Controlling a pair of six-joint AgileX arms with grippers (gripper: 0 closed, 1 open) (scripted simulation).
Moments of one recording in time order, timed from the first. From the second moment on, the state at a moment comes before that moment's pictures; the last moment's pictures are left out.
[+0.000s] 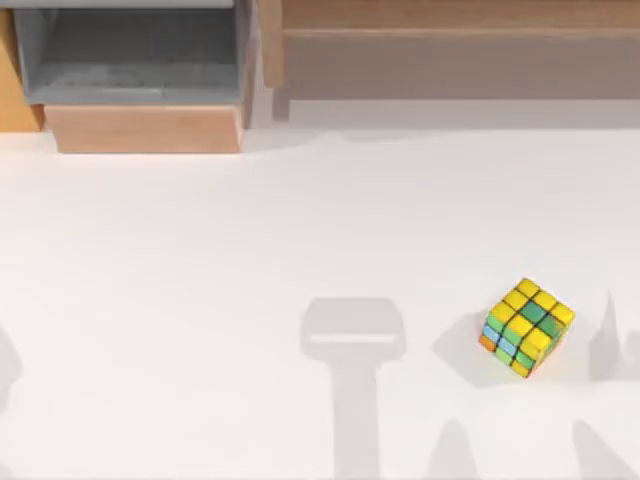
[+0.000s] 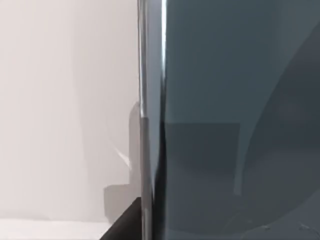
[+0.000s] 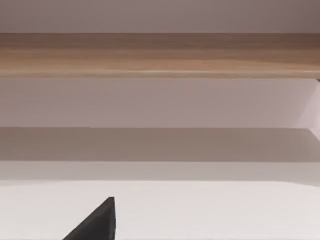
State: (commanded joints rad) left arm 0.71 1.84 0.97 -0.68 0.03 1.24; right arm 0.00 0.00 0.00 0.00 0.00 0.00
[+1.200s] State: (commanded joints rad) left arm 0.58 1.74 1.12 -0.83 0.03 1.06; right arm 0.00 0.00 0.00 0.00 0.00 0.00
